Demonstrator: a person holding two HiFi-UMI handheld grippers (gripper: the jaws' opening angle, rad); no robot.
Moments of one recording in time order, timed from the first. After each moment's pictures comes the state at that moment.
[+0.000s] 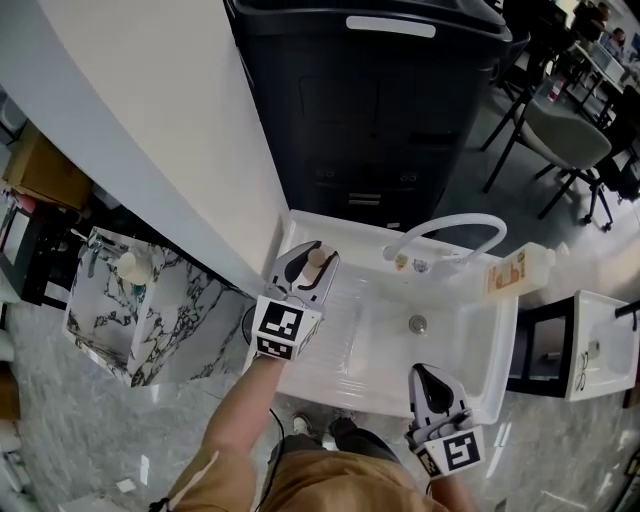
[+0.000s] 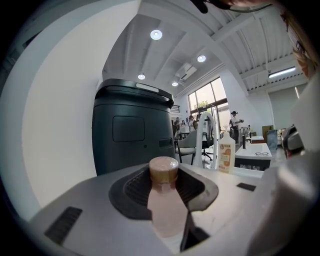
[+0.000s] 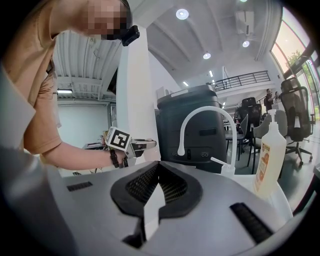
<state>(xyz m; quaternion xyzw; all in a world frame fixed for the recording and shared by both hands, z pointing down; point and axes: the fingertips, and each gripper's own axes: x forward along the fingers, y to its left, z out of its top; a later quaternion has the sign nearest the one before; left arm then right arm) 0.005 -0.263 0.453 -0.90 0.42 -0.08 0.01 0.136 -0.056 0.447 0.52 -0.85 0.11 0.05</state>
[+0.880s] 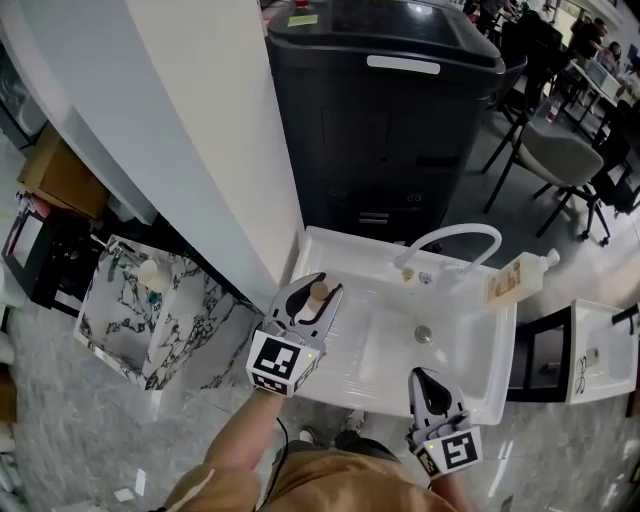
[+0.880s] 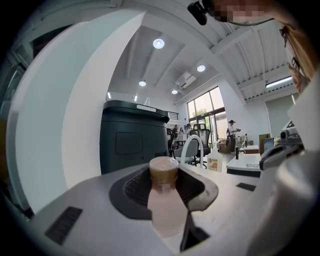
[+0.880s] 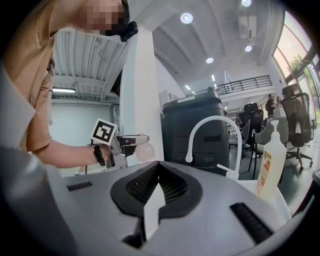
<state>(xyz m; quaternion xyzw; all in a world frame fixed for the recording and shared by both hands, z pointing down) -0.025 -0.190 0.391 -0.91 0.41 -0.03 0.01 0.108 -0.036 0.422 0.52 -0.85 0.09 0.05</state>
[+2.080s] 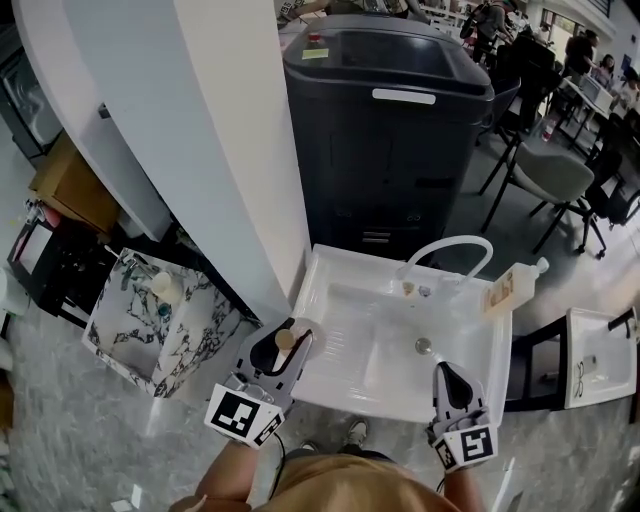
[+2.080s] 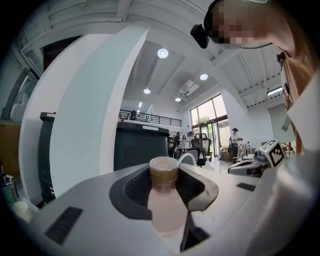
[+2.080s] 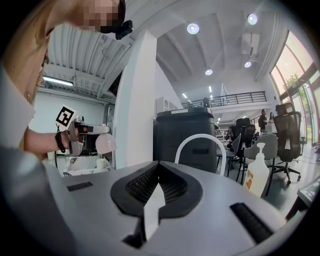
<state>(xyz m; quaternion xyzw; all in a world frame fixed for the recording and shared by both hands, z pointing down) -0.092 -0.095 0.316 -0.90 0.43 0.00 0.01 0.140 -0.032 0.385 0.56 -0.83 0.03 0.05</state>
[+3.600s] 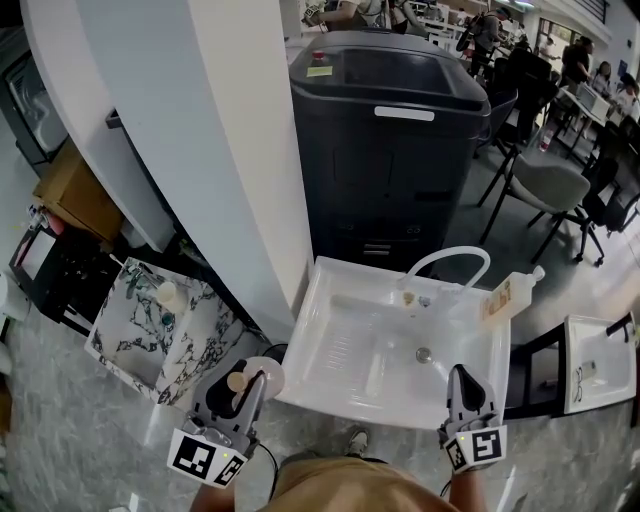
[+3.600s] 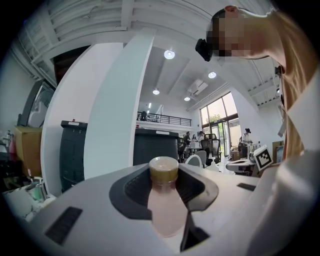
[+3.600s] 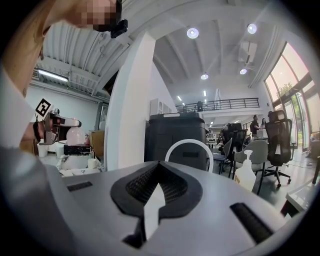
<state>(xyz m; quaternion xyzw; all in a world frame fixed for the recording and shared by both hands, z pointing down) -0.171 -0.032 0.293 -0.87 0.49 0.00 0.00 0.168 -0.029 0.371 0.60 -0.80 0.02 0.05</state>
